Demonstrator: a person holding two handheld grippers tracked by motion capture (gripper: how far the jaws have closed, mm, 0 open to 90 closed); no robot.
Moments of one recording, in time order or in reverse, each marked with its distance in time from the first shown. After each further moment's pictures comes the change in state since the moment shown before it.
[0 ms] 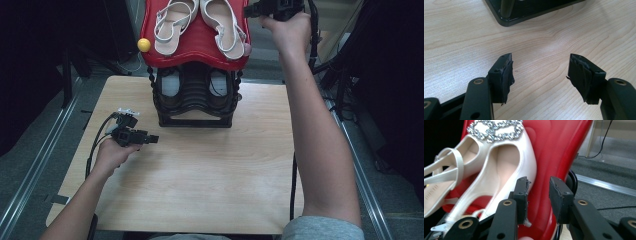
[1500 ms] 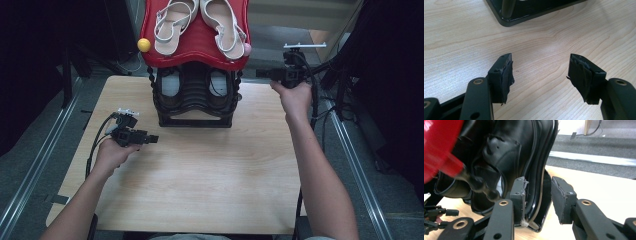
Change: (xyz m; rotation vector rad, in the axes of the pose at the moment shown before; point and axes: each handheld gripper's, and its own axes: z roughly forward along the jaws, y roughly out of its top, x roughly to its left) left arm 0.000 -0.001 0.000 -0.014 0.003 -0.003; right arm -0.076 -0.148 0.032 0.034 0.003 0.130
